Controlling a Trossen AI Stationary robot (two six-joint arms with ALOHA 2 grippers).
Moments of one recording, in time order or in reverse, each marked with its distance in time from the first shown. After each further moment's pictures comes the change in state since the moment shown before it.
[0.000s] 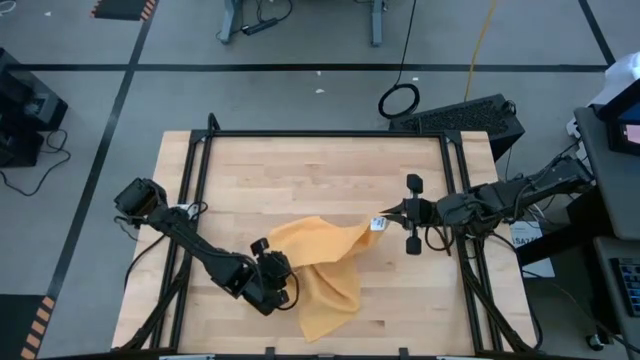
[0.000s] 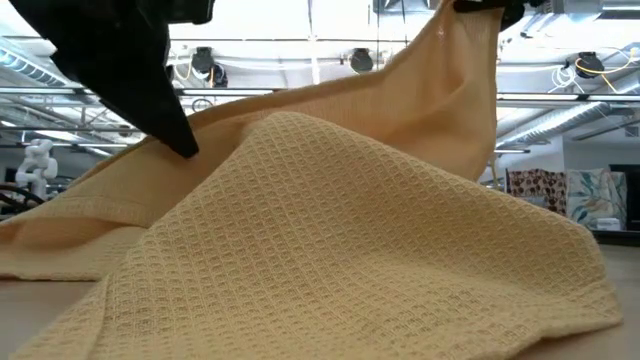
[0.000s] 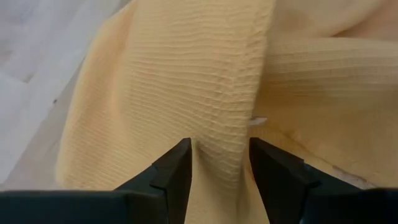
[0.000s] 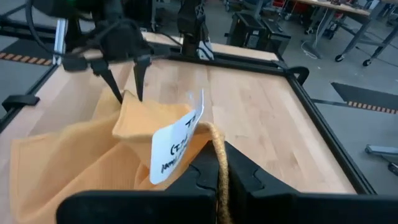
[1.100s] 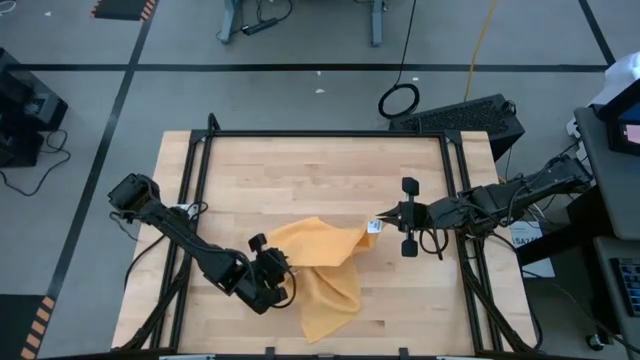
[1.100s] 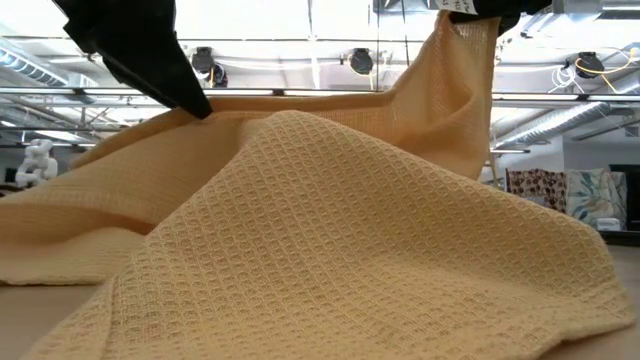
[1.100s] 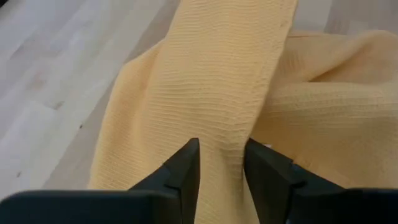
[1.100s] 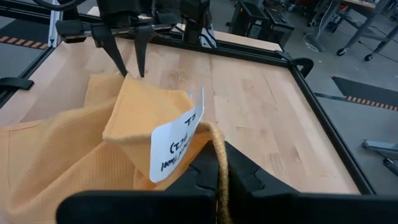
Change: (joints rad) left arm -0.006 -0.067 0.000 -0.007 -0.085 0.035; right arm 0.000 0.039 0.000 -0.003 0.001 -0.009
